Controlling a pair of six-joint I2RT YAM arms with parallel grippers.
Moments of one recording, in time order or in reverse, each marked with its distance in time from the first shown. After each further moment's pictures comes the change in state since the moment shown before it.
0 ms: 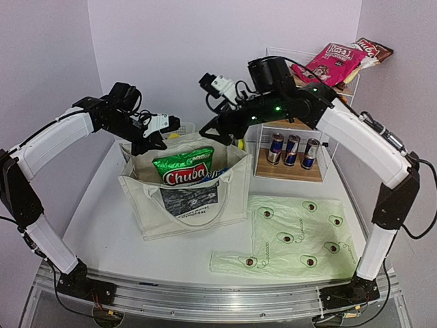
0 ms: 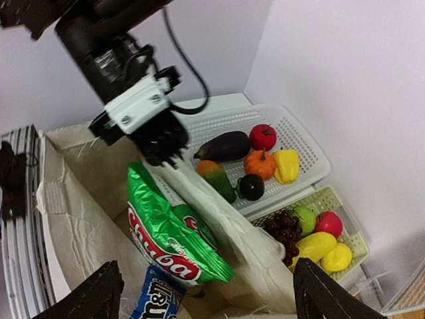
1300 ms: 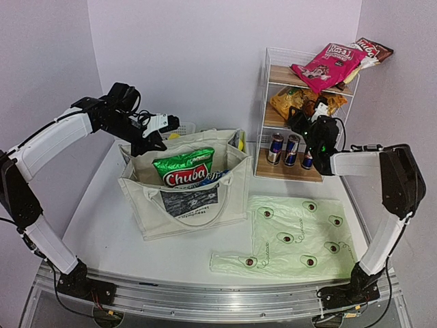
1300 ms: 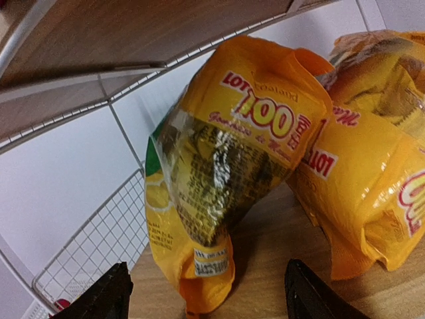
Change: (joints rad) left arm 0.000 -0.012 -0.009 -0.008 0.020 -0.037; right arm -0.568 -0.067 -1.000 1.530 0.386 0.703
